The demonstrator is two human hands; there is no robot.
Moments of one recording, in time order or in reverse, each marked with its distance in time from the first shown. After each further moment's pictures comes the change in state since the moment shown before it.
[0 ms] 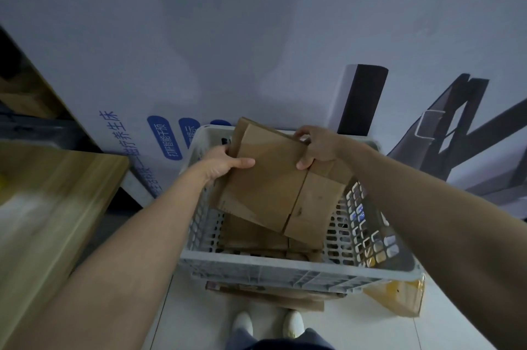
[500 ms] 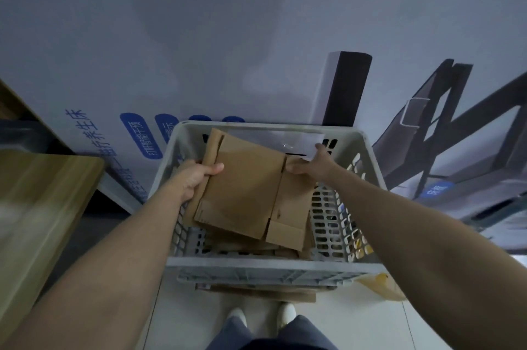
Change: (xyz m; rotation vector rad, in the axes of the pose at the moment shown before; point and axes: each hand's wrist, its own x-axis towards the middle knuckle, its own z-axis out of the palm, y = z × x) left_hand 0.018 -0.044 0.001 -0.309 0.133 -0.172; right_hand 0.010 0.078 0.060 0.496 0.304 0.245
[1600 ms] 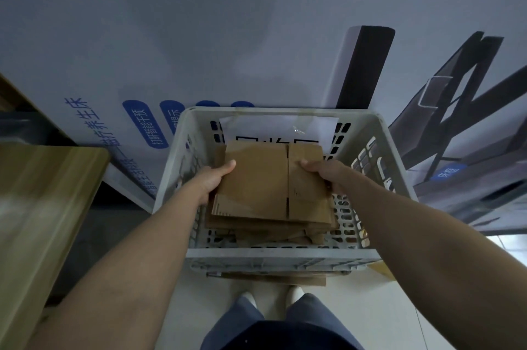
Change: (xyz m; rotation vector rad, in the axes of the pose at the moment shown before) left_hand 0.018 -0.039 -0.003 0.041 -0.101 -0.172; right_hand -0.009 0.027 0.028 0.314 -0.139 0.355
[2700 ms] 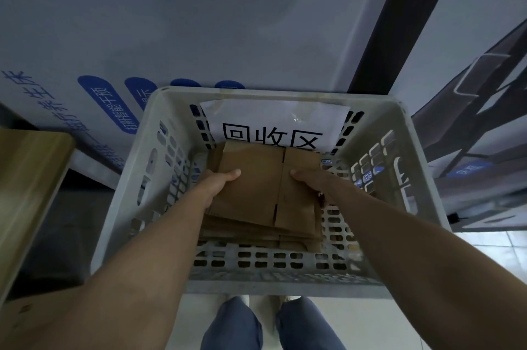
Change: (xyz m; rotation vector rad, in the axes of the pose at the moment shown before) left_hand 0.094 -0.047 0.031 0.096 0.181 -0.109; right_hand 0.073 0.030 0.013 -0.182 -0.032 0.178
